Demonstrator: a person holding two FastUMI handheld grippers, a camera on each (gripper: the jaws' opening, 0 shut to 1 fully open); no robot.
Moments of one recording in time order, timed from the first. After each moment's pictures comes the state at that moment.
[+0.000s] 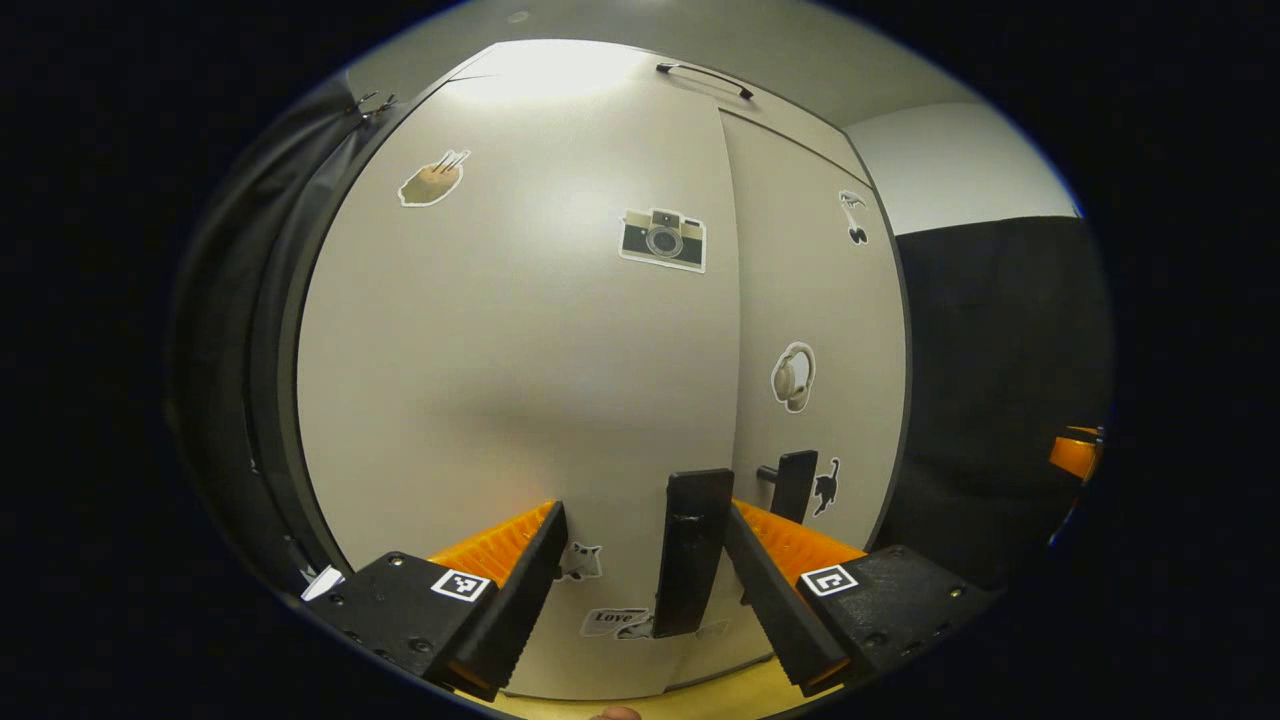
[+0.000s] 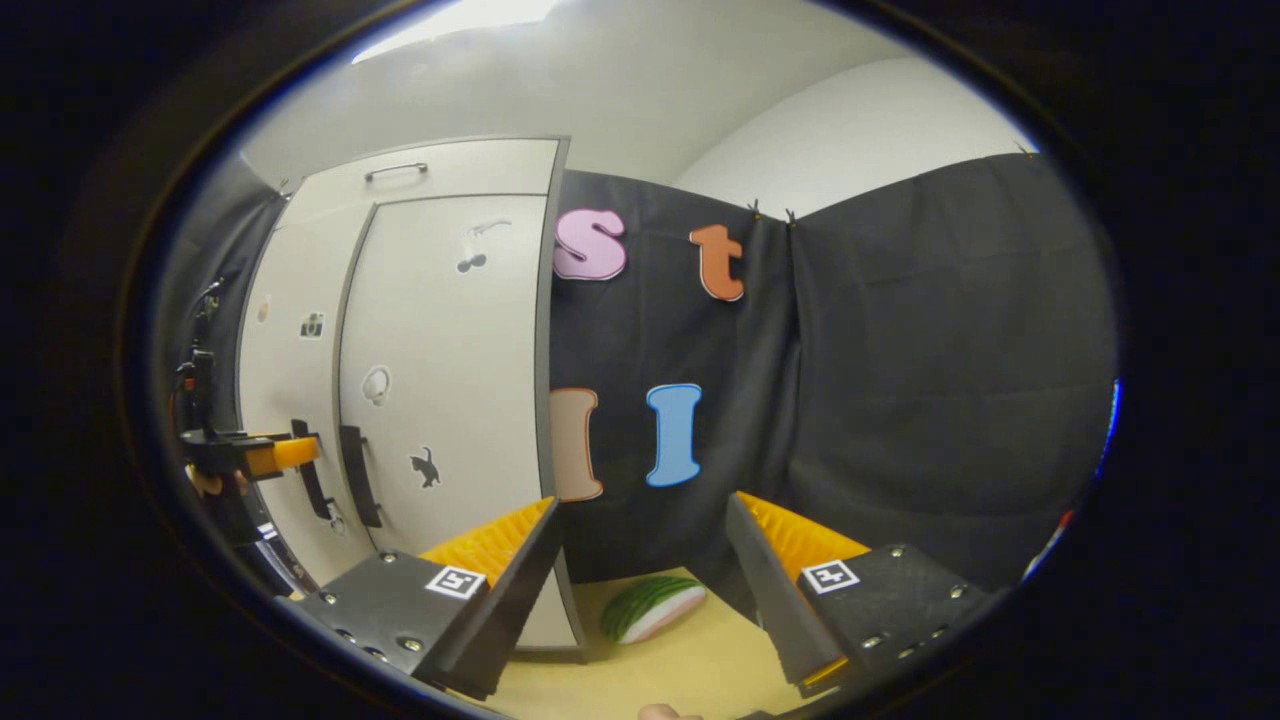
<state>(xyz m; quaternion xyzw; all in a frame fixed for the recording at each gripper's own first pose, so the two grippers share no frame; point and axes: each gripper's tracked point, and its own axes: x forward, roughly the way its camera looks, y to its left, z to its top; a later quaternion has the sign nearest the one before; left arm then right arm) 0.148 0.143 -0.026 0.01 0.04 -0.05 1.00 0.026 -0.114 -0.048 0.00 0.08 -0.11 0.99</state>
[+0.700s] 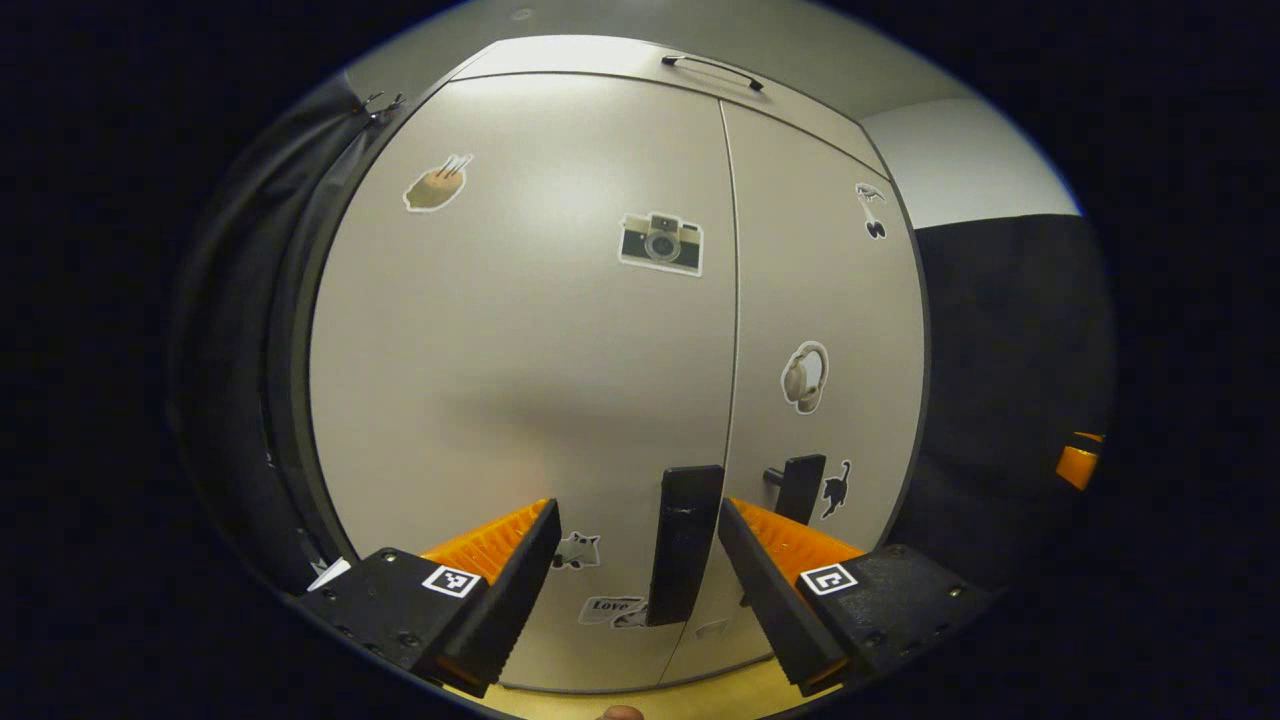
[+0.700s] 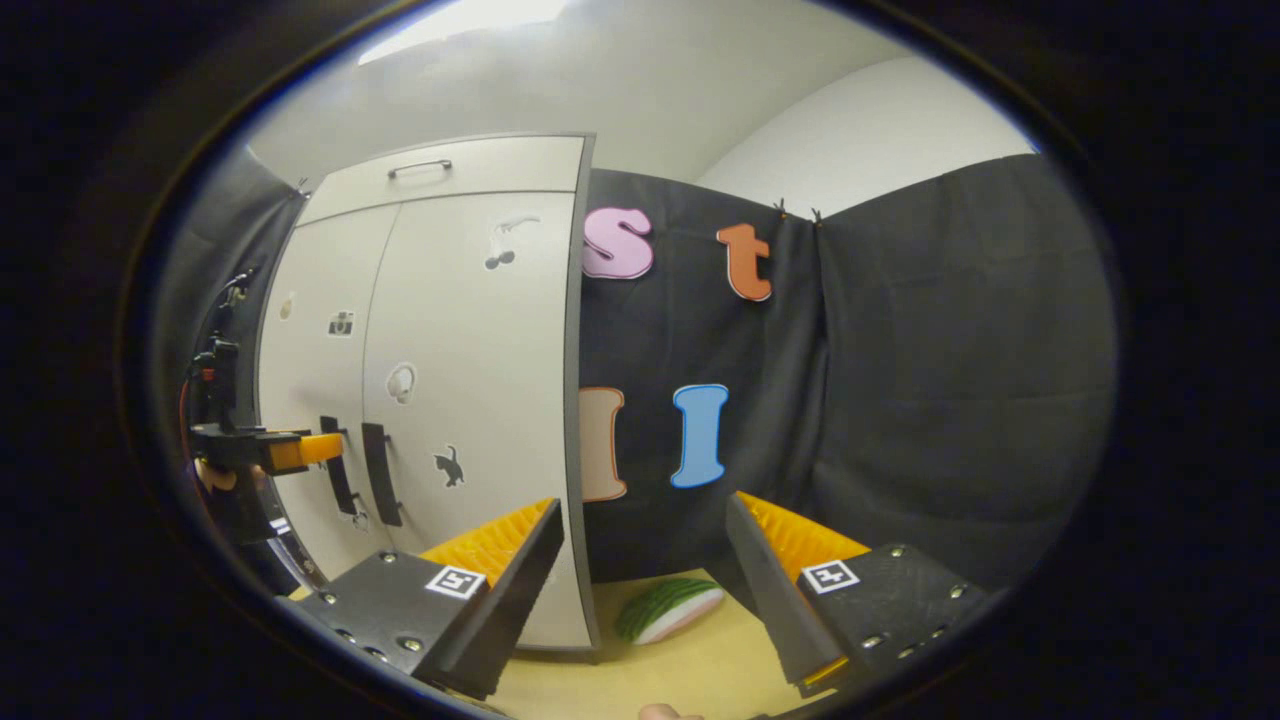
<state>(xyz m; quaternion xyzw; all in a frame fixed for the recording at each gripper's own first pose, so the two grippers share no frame) 0.133 0.138 -0.010 0.02 0.05 -0.01 1.00 0.035 -0.094 -0.036 0.01 0.07 -0.07 1.00</state>
